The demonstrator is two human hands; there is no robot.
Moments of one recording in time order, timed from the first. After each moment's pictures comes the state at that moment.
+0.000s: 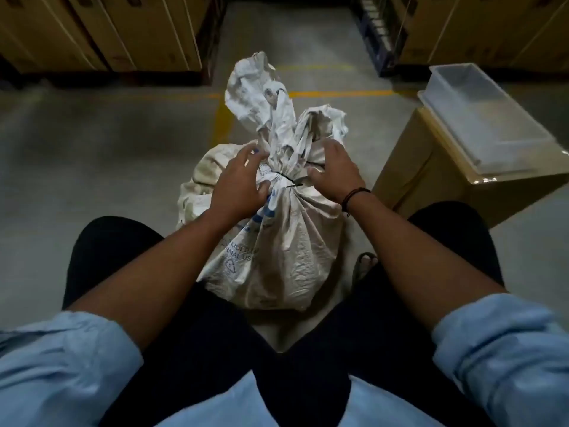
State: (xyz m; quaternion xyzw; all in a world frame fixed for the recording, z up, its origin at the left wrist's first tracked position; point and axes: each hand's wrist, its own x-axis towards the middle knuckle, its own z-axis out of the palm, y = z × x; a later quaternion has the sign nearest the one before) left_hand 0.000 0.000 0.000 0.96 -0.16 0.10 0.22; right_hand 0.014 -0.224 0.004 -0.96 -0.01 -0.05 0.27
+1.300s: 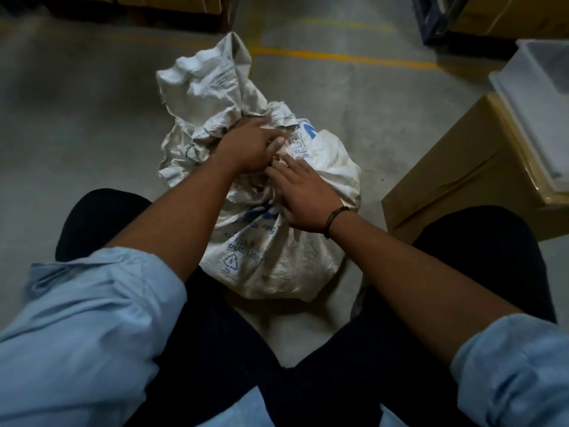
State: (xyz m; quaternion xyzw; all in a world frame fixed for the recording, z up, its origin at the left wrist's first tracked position) left_hand 0.108 0.040 -0.038 0.97 -0.21 -0.01 0.10; right_hand 0.016 -0.139 -0.056 -0.94 -0.34 -0.03 0.07
